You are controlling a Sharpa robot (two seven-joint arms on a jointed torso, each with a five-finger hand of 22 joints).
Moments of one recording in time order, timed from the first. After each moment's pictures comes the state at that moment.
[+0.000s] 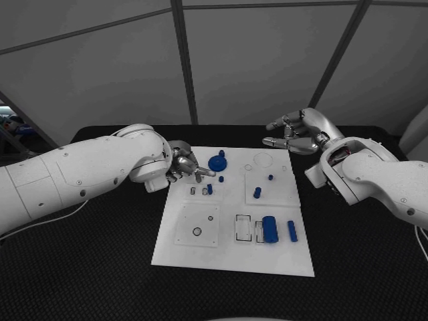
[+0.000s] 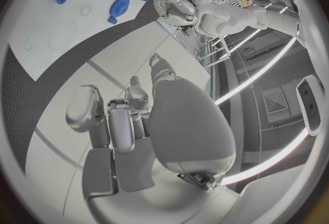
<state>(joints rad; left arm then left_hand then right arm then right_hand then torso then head) 1.32 -0.65 -0.03 1.34 -0.89 0.11 -0.56 1.14 -0.04 -0.16 0.29 0.08 1.03 0.04 0.51 0.52 1.34 -0.03 1.15 1.06 1.47 -0.08 1.21 1.07 0.13 1.30 0.03 1.29 1.05 1.20 -0.87 0.07 1.57 -0.95 -0.55 0.00 1.45 -0.14 0.02 0.25 0.28 0.88 0.15 0.23 0.08 1.21 0.07 1.19 1.07 1.47 0.00 1.48 1.31 0.09 1.32 0.10 1.34 1.12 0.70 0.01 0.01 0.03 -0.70</state>
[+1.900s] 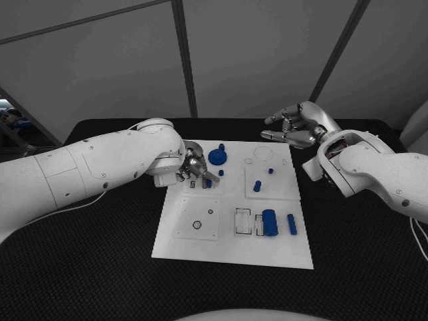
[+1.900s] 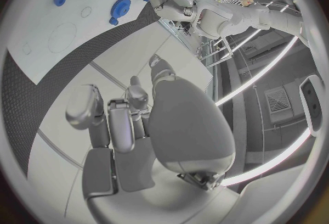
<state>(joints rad) 1.33 -0.55 -0.06 1.26 -0.93 0.25 -0.59 1.29 0.07 -0.08 0.25 0.10 0.98 0.03 0.55 0.62 1.33 -0.03 1.15 1.06 1.46 -0.08 1.22 1.06 0.13 1.30 0.03 1.29 1.07 1.20 -0.85 0.07 1.55 -0.95 -0.55 -0.03 1.45 -0.14 0.02 0.24 0.30 0.88 0.15 0.24 0.08 1.21 0.07 1.18 1.06 1.47 0.00 1.47 1.31 0.09 1.32 0.10 1.32 1.10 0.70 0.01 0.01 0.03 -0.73</state>
